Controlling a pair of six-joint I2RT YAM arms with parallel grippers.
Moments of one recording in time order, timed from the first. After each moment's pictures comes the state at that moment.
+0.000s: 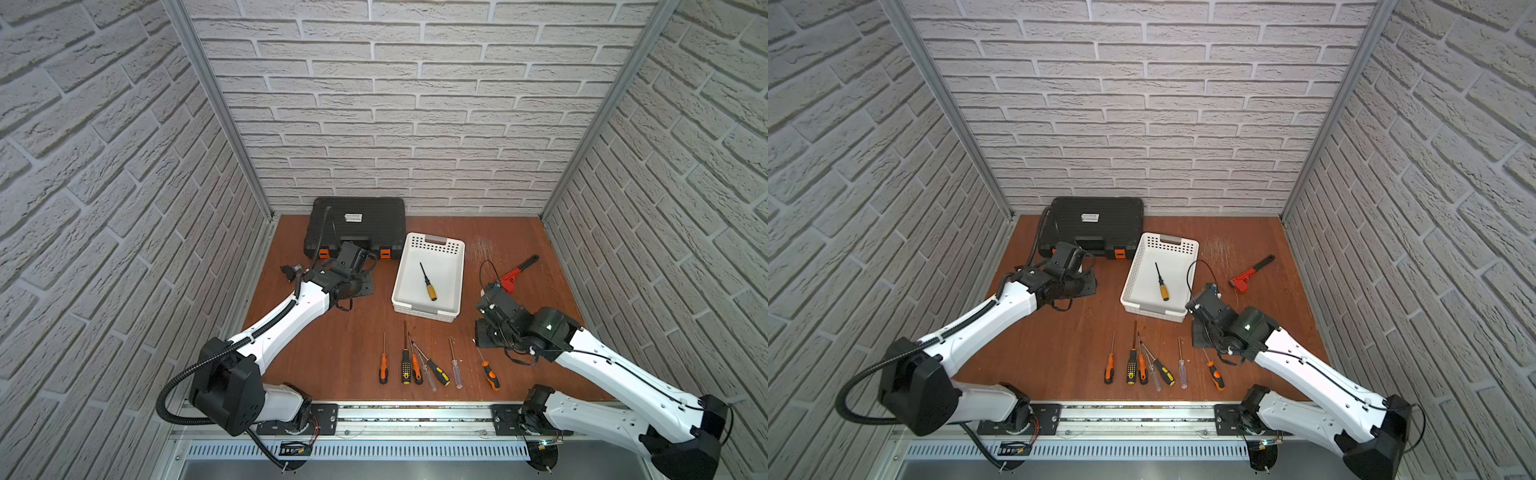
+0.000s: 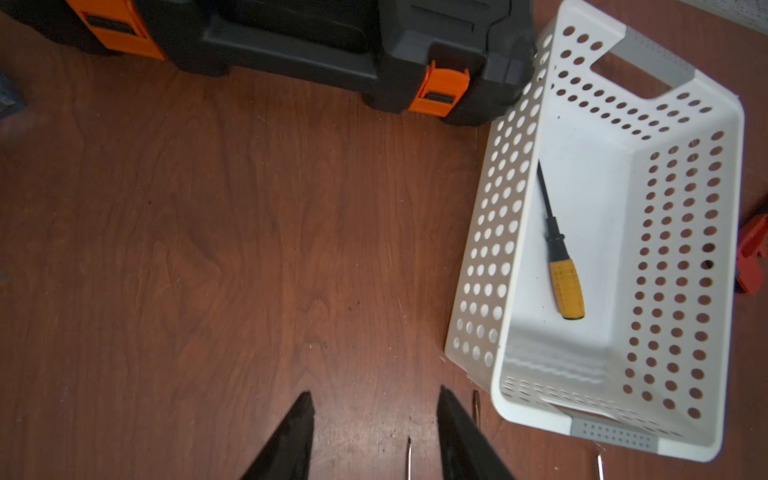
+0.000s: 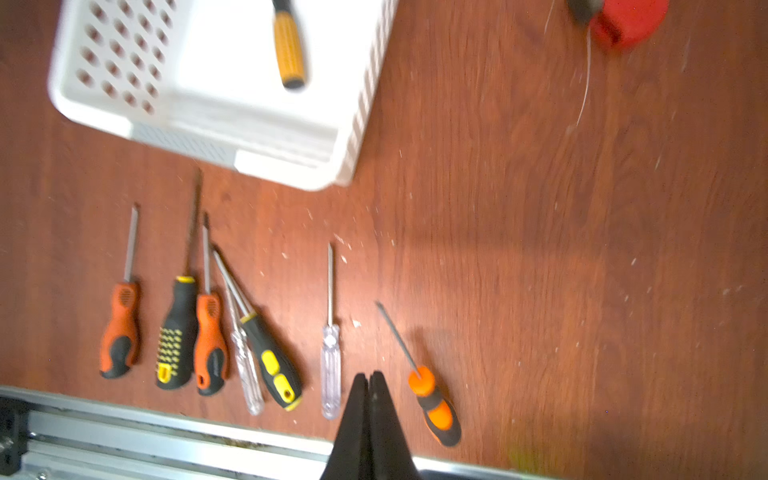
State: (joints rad) left arm -0.51 1.35 1.05 -0.67 -0.11 -0.58; right arm 0.71 1.05 1.03 -1.12 0.25 0.69
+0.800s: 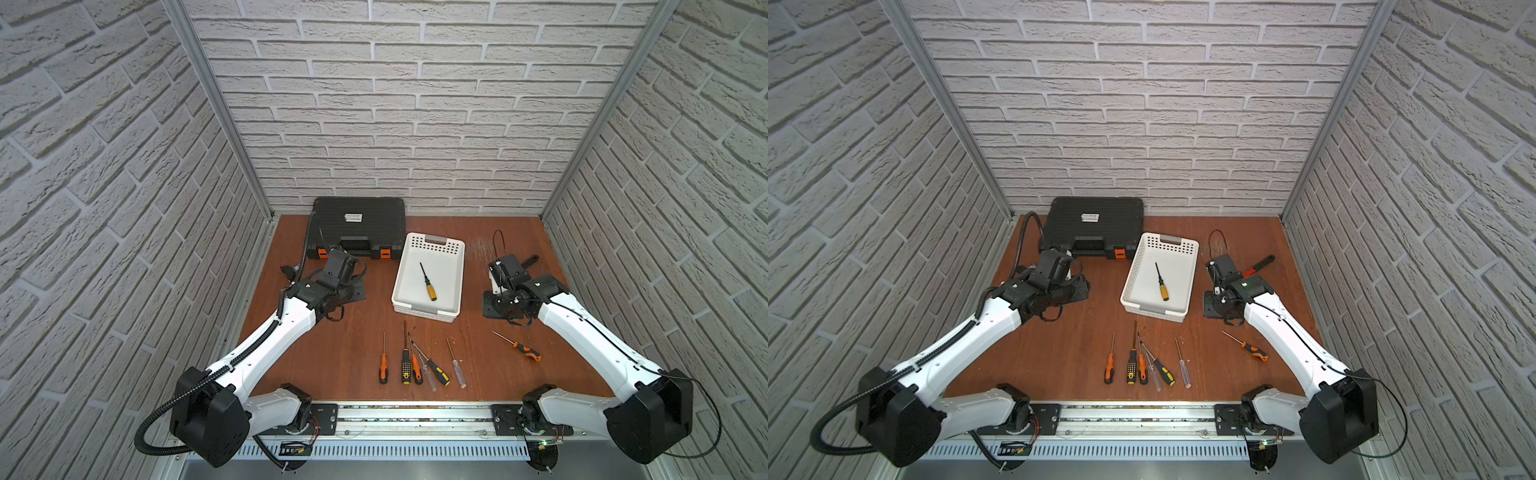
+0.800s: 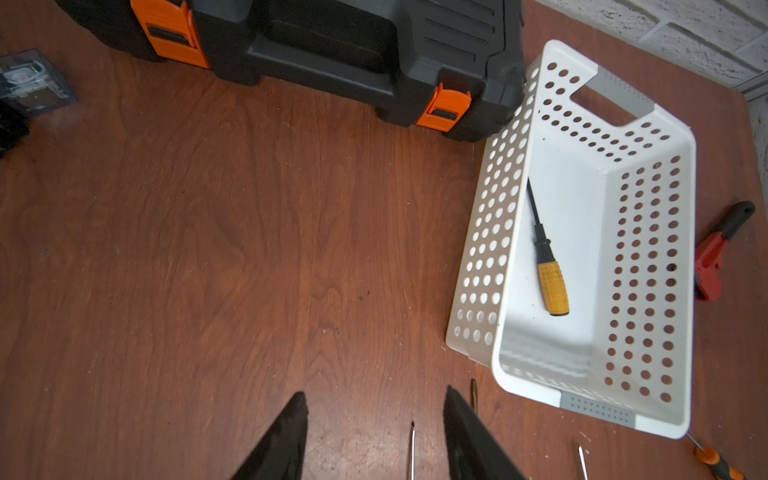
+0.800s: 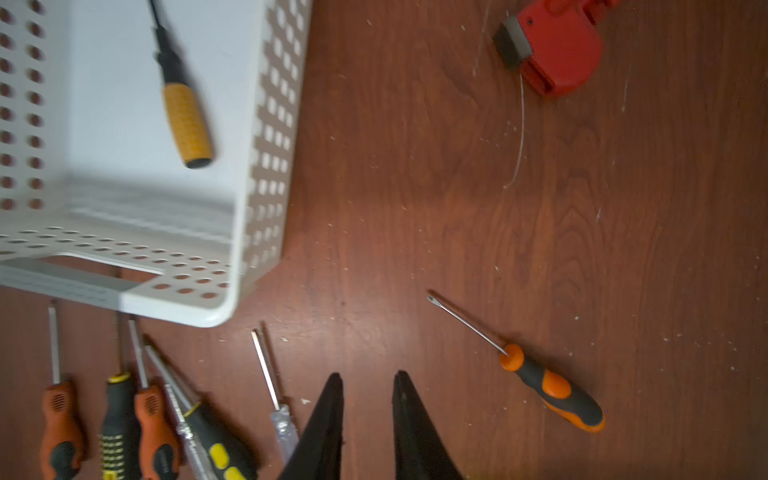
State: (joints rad) left arm -0.50 1.20 0.97 -0.64 -0.10 -0.59; right arm 0.28 1.22 0.98 -1.04 0.09 0.48
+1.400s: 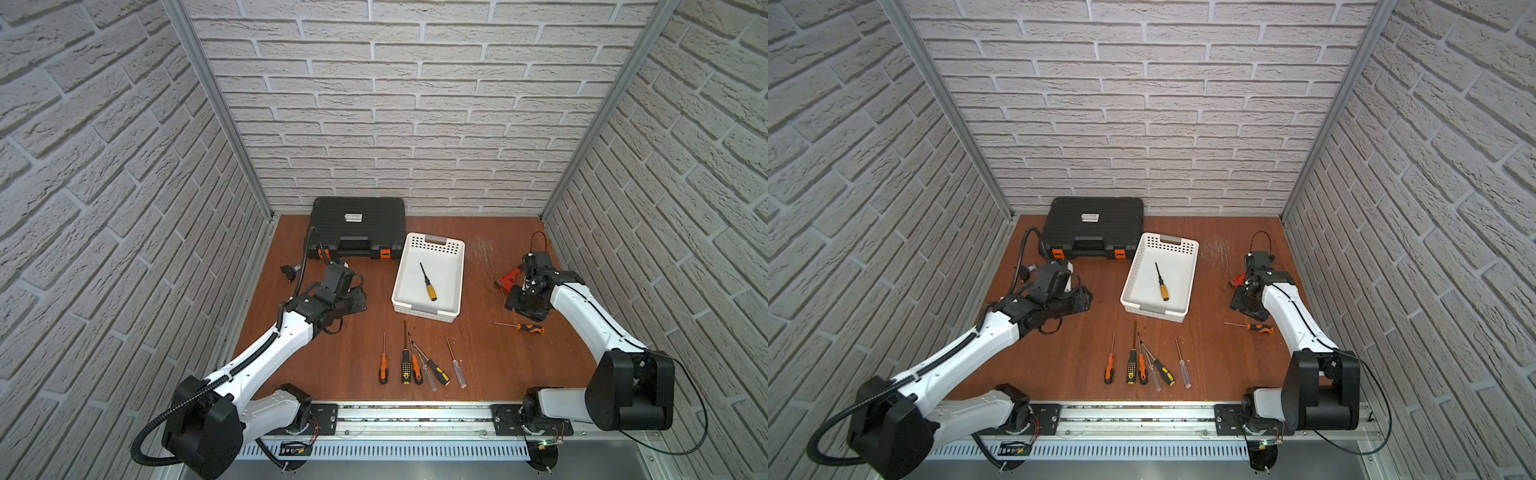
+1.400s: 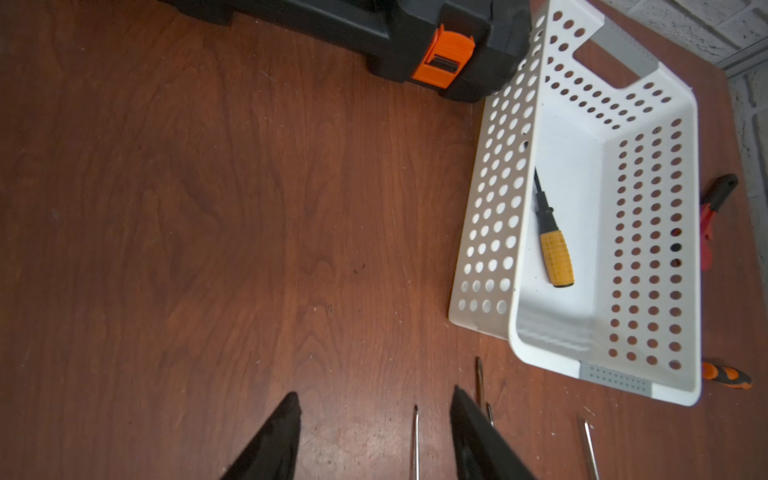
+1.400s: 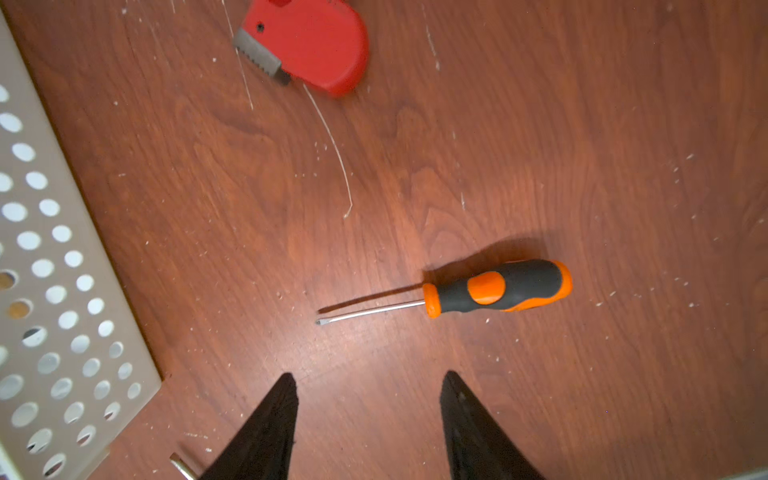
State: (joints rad) left arm -0.50 1.13 0.79 -0.52 -0.03 -0.60; right arm -0.09 1.37 0.99 -0.97 0.06 0.46
